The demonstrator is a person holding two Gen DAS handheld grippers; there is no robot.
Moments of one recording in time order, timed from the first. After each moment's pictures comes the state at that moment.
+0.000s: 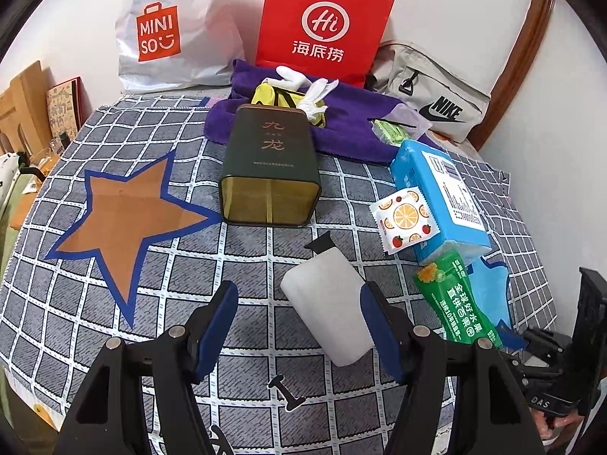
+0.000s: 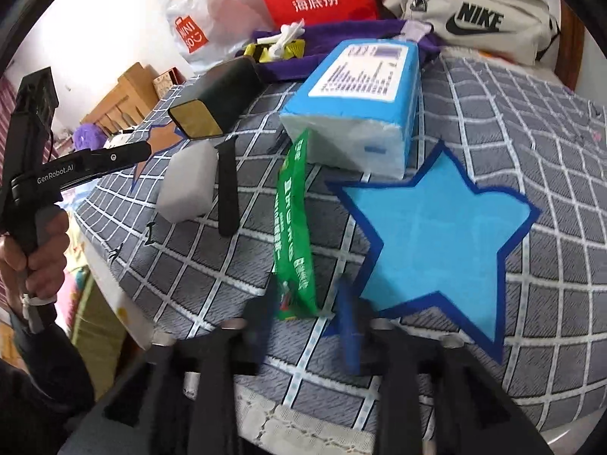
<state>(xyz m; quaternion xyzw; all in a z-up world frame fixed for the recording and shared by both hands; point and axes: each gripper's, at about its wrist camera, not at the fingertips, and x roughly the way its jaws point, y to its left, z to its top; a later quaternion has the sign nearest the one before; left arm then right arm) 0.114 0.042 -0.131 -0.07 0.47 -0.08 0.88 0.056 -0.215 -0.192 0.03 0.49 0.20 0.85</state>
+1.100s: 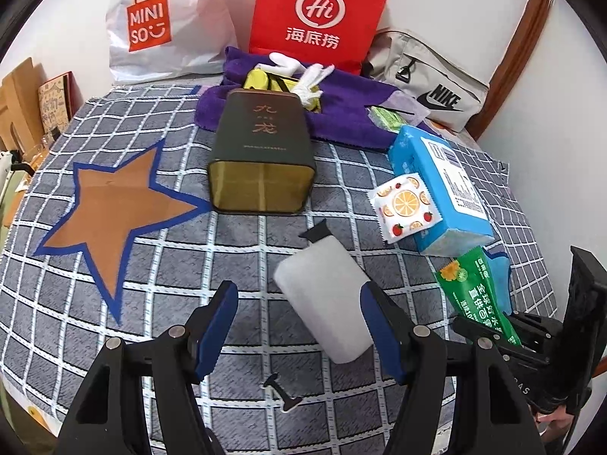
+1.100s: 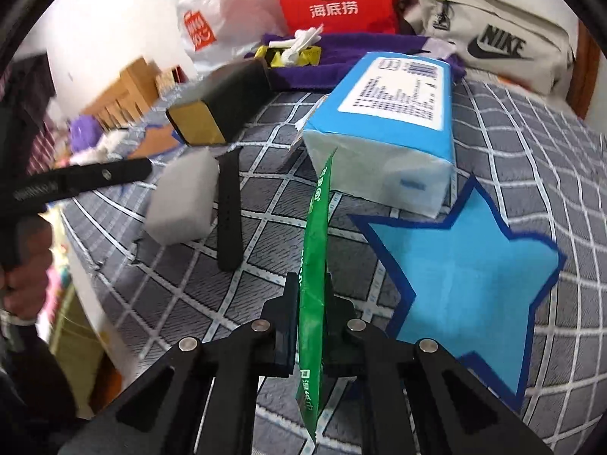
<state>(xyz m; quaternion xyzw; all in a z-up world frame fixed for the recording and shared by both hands) 0.118 0.037 -0.141 -0.06 0.48 -0.10 0.87 0.075 -0.204 -0.201 0.02 0.48 0.20 0.85</state>
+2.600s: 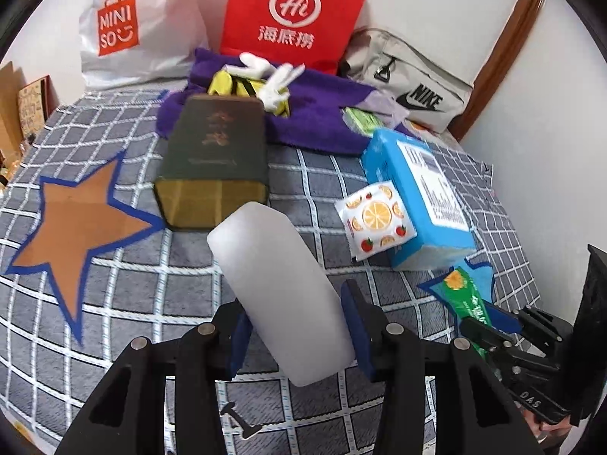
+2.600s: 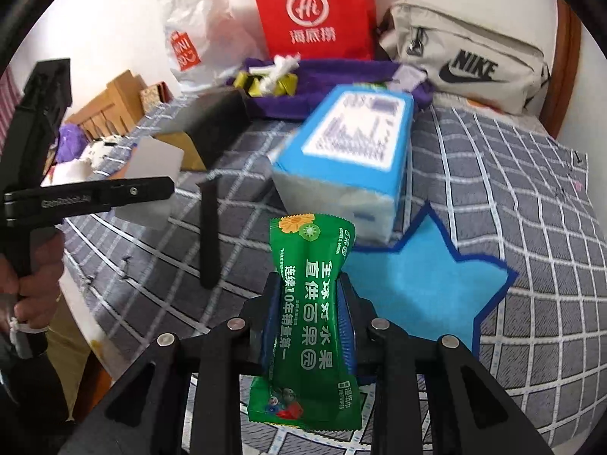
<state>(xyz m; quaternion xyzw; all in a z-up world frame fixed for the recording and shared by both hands) 0.134 0.017 -0.138 -0.07 0.48 -0.13 0.87 0.070 -0.212 -0.164 0.00 0.44 0.16 0.88</state>
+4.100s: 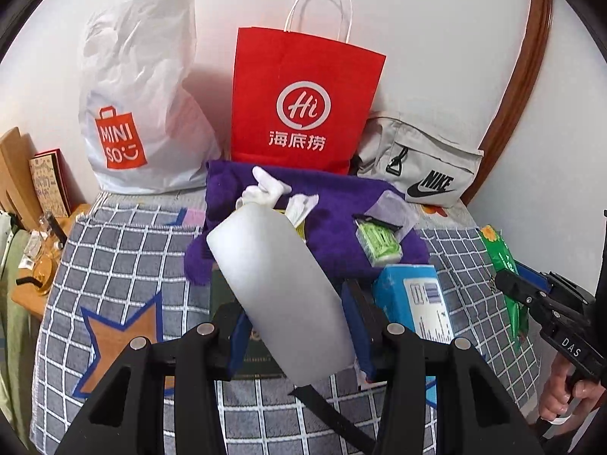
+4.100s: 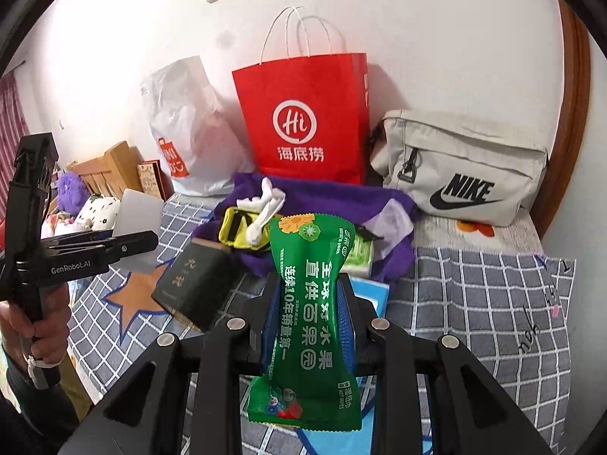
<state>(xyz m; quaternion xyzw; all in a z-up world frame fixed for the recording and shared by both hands) 0.220 0.022 -0.032 -0.05 0.41 -0.10 0.90 0.182 -0.220 -0.045 0.01 0.35 0.16 0.92</state>
